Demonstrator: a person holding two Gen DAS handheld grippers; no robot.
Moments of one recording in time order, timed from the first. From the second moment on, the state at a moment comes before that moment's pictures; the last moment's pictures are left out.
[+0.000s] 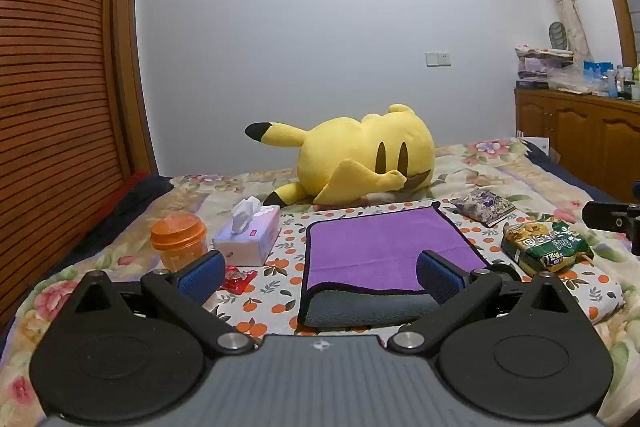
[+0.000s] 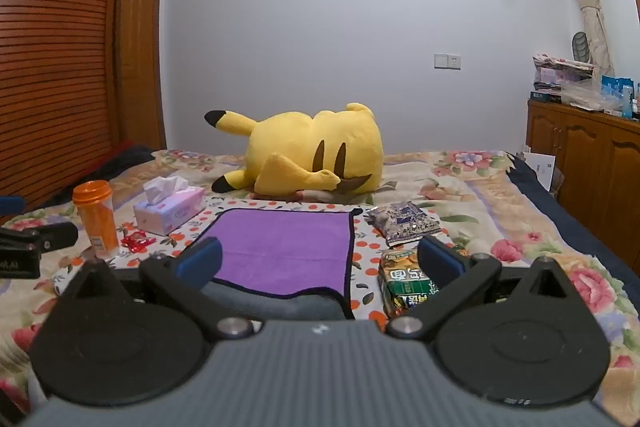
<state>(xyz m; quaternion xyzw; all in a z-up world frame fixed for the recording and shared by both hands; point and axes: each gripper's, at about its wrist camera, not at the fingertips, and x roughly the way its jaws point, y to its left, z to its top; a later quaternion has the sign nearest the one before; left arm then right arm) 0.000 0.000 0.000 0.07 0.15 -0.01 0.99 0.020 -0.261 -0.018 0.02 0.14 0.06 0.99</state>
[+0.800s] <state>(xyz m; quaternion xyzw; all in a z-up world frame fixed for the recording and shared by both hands) 0.000 -0.001 0.000 0.07 0.15 -0.01 0.99 0.021 -0.265 -0.018 0.02 0.14 0.06 0.99</state>
